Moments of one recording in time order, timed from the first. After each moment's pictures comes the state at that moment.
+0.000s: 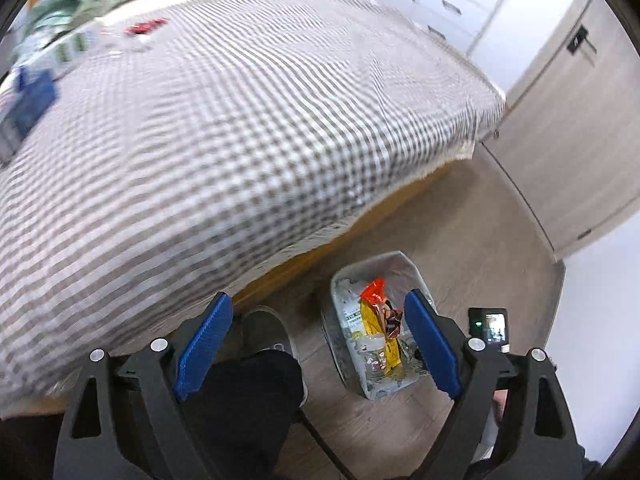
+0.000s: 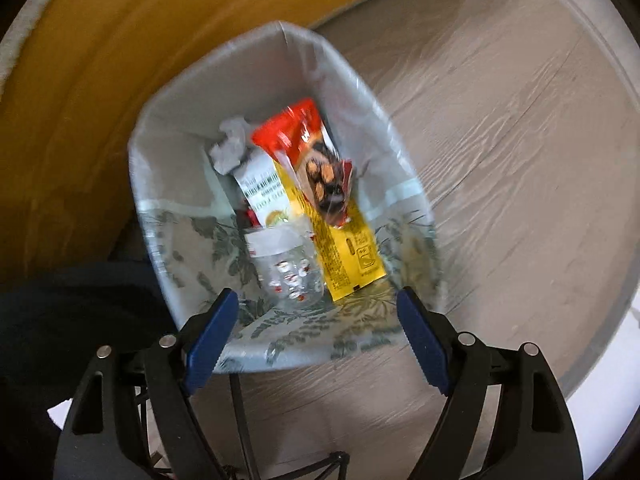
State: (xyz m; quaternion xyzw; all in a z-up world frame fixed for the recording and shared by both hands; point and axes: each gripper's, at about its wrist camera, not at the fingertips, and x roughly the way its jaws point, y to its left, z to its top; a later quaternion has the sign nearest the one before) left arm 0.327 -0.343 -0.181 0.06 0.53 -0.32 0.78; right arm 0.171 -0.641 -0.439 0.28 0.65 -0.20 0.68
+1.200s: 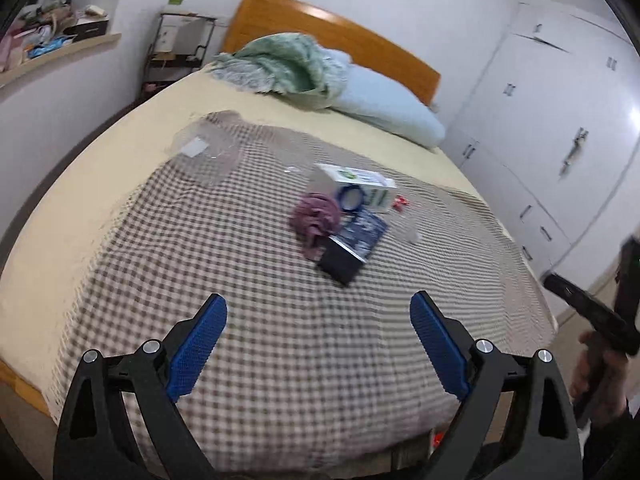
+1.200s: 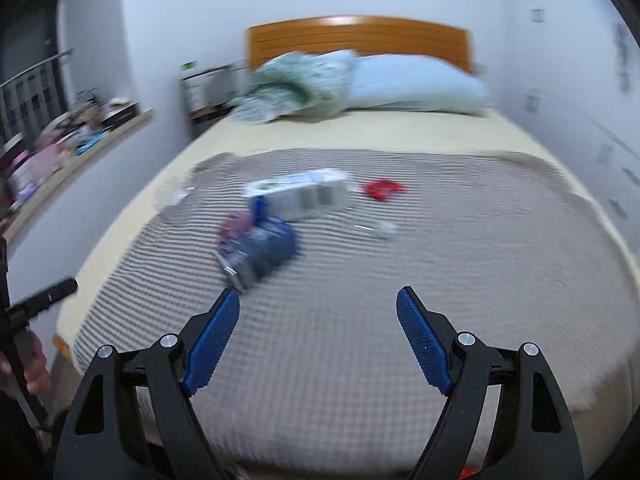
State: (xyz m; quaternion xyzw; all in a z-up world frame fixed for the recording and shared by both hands) left arm 0.464 0.069 -0.074 -0.16 0.37 -0.13 0.91; right arm 0.505 -0.316 -0.030 0.02 0.36 0.08 0.93
